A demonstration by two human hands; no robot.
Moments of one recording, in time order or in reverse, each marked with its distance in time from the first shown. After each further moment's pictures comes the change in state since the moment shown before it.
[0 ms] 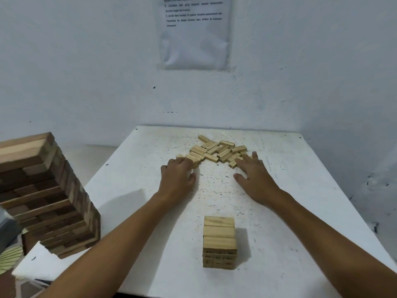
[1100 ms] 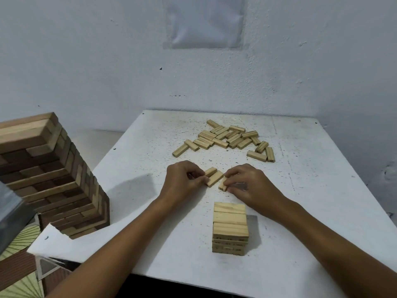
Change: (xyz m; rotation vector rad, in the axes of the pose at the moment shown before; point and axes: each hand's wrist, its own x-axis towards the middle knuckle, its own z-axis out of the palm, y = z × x) left_hand -0.057 0.031 -0.034 -0.590 -0.055 -0.391; right_hand -0.044 -0.030 0.017 0.200 -0.043 -0.324
